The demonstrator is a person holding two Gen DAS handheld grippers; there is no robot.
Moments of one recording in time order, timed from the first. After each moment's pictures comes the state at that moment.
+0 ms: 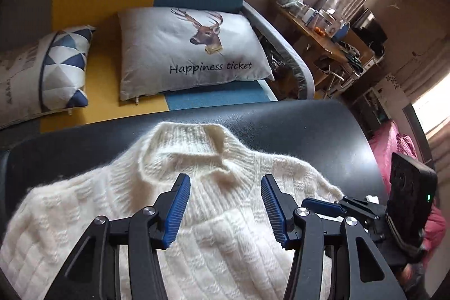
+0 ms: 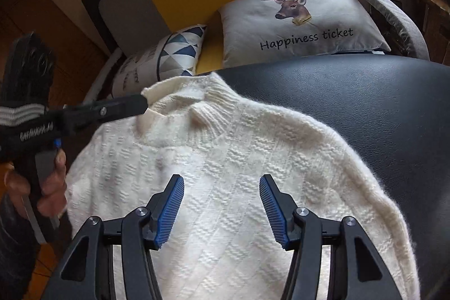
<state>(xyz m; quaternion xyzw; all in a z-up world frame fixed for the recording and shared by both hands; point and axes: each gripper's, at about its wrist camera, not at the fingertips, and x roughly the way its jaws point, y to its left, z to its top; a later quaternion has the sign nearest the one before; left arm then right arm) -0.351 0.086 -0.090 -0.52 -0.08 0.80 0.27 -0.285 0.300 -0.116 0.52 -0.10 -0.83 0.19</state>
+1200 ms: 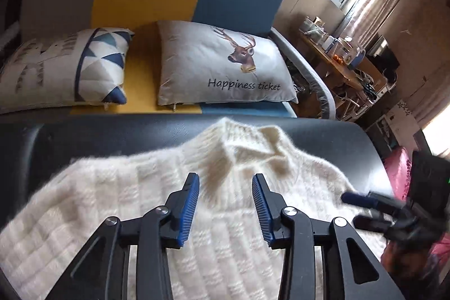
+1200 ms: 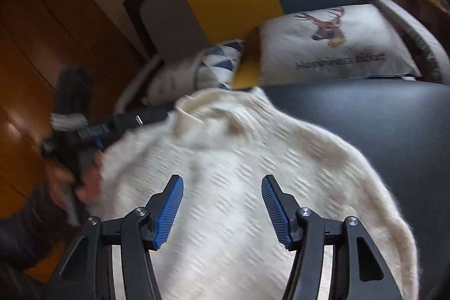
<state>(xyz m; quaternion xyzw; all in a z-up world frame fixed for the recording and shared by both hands) -0.302 0.005 -0.107 -0.46 -0.11 0.85 0.20 -0.281 0.289 -0.101 0.44 -0.16 -0.82 0.34</state>
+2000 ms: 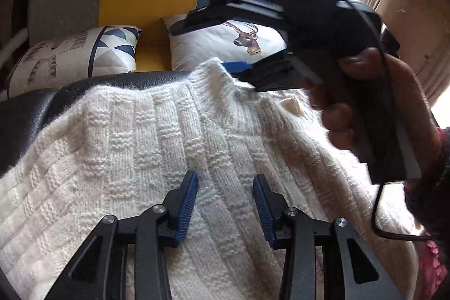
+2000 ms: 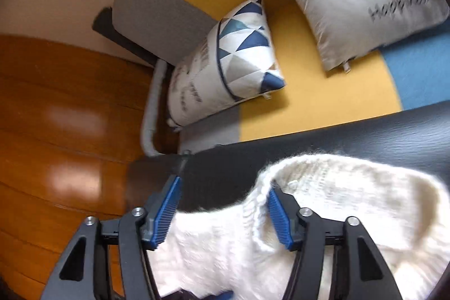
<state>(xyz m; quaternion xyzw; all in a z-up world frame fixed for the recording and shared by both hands) -0.262 0.005 -0.142 -0.44 -0.06 0.87 0.20 -0.431 0.145 -0.141 0.54 -0.29 -0.72 0.32</state>
